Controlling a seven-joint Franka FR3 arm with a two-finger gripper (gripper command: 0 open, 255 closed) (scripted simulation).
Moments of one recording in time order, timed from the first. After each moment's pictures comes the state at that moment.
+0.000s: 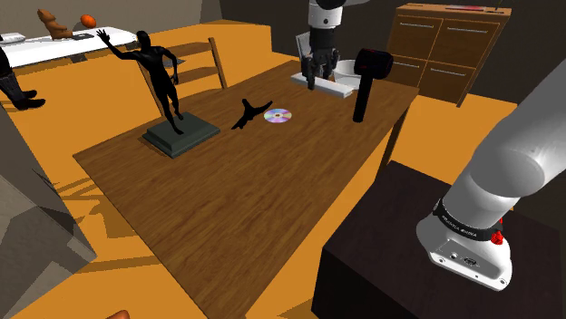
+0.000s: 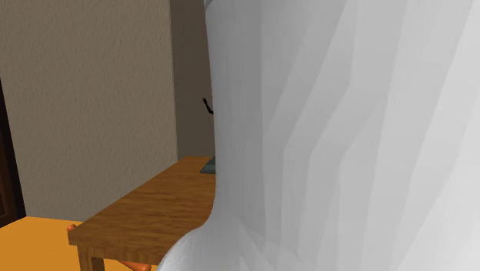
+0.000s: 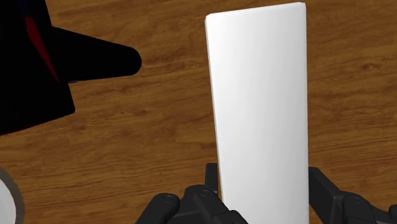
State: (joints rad) arm -0.15 -0.17 0.04 -2.13 0.03 1.97 0.02
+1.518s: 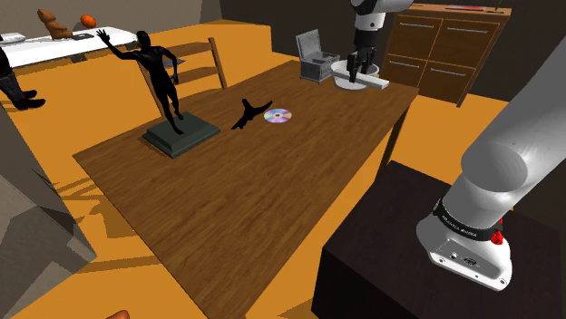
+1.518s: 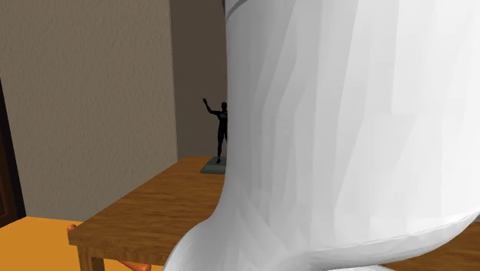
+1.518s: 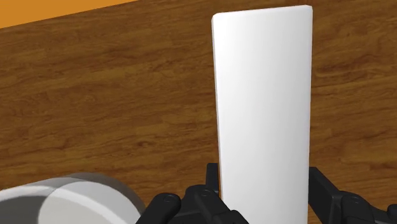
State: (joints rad) arm -0.32 -0.05 -0.19 -2.09 0.01 2.03 -0.38
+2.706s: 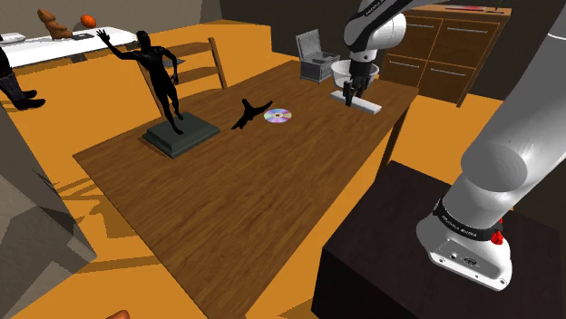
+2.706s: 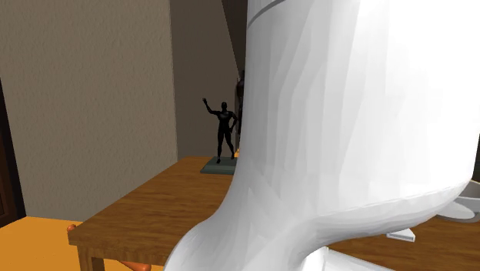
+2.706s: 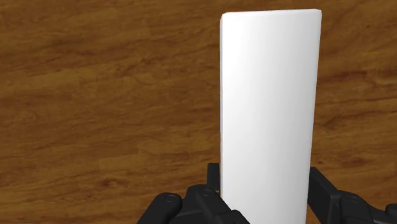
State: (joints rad) arm -0.32 0.05 -0.19 -2.23 0.04 2.27 -0.41
